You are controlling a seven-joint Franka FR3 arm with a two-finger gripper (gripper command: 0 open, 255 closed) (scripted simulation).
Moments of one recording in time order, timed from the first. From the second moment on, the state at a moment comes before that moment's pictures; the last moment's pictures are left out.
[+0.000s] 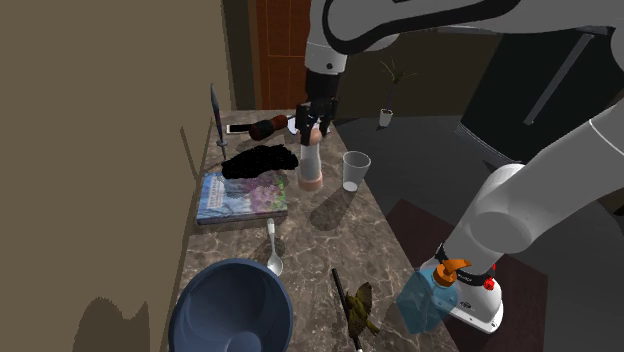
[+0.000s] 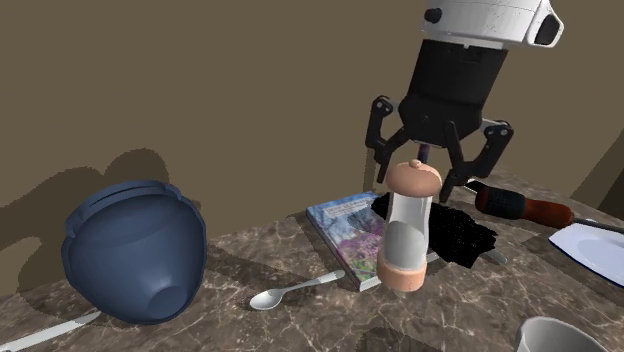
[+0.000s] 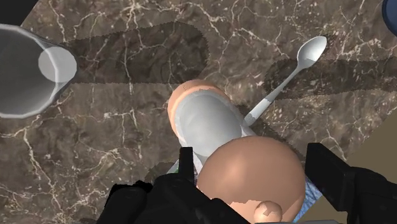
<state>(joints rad) -0.02 -0.34 0.22 -2.21 0.20 1.86 0.07</state>
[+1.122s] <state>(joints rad) -0.01 -0.28 0.24 -2.38 0.21 2.10 0.05</state>
